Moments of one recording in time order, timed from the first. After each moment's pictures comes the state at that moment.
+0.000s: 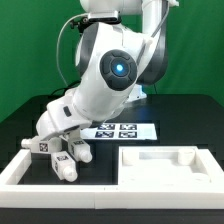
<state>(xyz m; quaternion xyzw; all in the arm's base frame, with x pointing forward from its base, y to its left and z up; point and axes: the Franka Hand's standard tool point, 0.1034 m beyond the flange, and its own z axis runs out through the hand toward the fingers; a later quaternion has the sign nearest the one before) 0.388 -0.126 0.021 0.86 0.28 -0.43 0.08</state>
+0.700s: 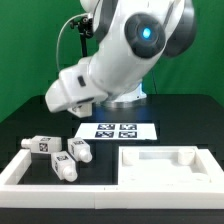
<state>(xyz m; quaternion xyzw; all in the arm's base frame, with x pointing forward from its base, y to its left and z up) 0.447 -0.085 0.115 0.85 0.24 -0.45 0.09</state>
